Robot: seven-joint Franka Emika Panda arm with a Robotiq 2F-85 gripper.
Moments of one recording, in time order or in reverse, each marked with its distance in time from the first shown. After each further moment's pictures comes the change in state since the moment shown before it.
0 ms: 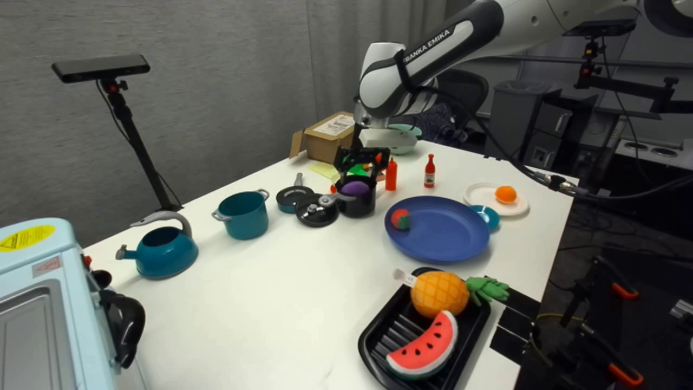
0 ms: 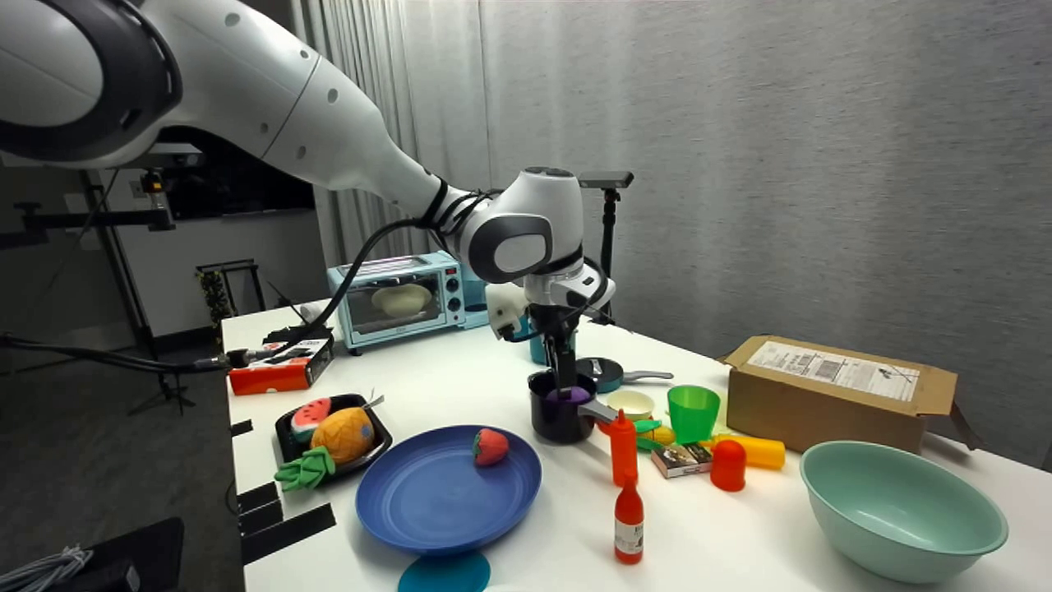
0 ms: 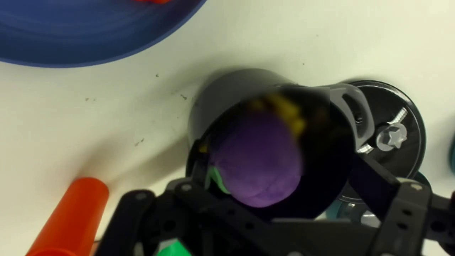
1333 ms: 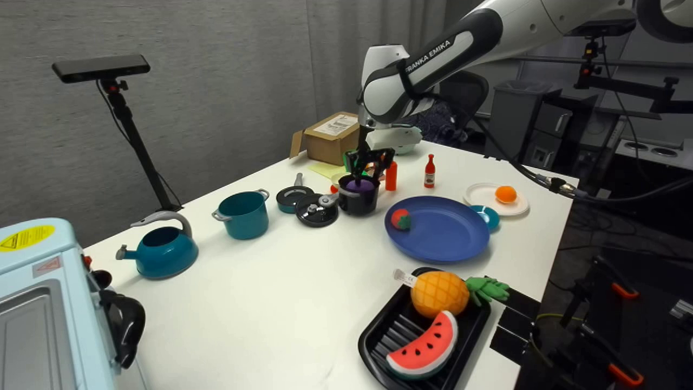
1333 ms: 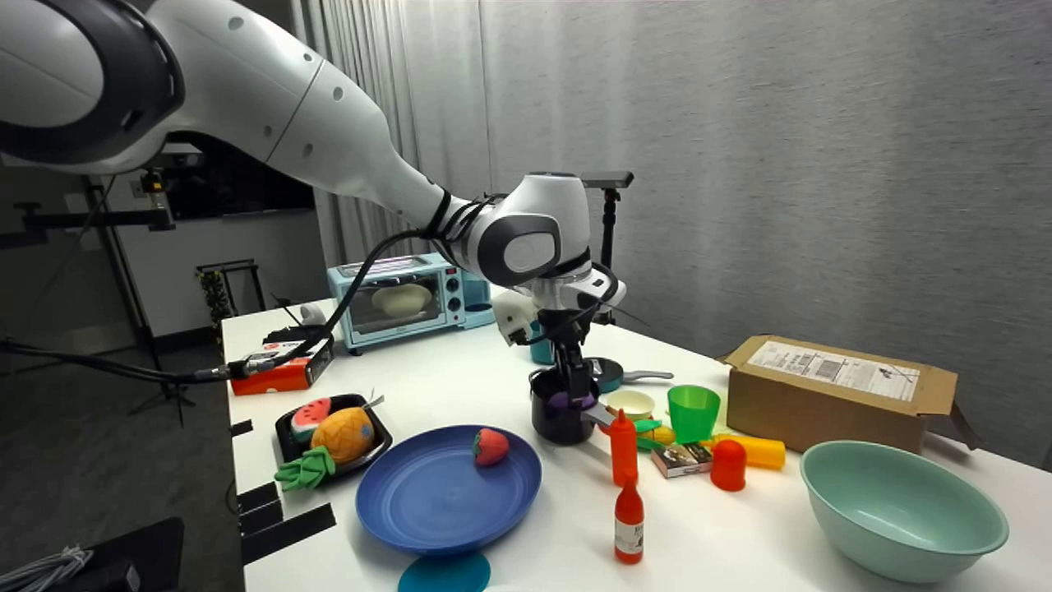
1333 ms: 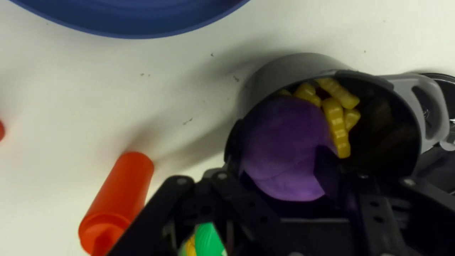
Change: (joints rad) arm 0.014 0.012 -0.050 0.014 -0.098 -0.023 0.005
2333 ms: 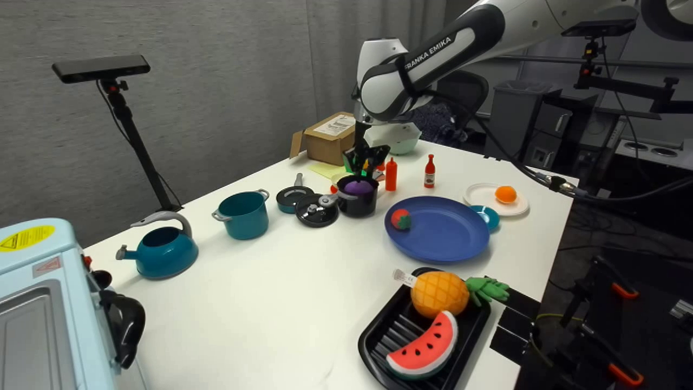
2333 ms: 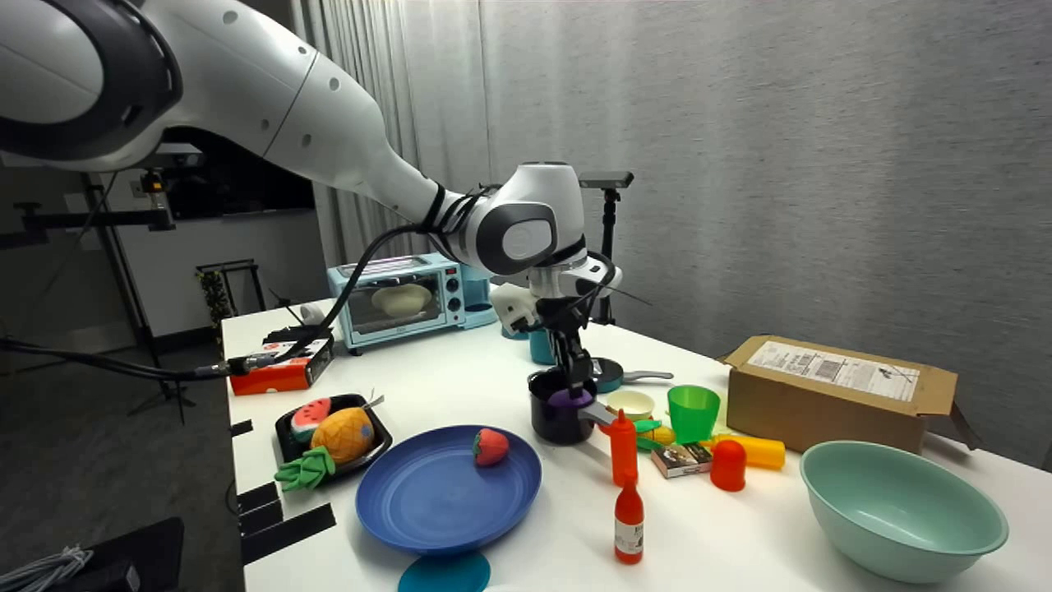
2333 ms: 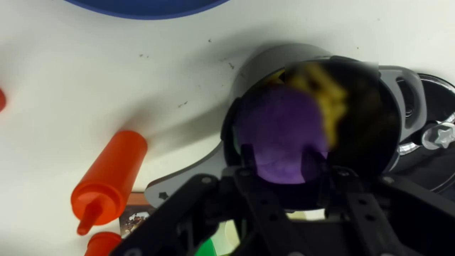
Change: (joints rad) arm 0.017 -0.008 -0.001 0.016 -0.044 -0.005 -0.019
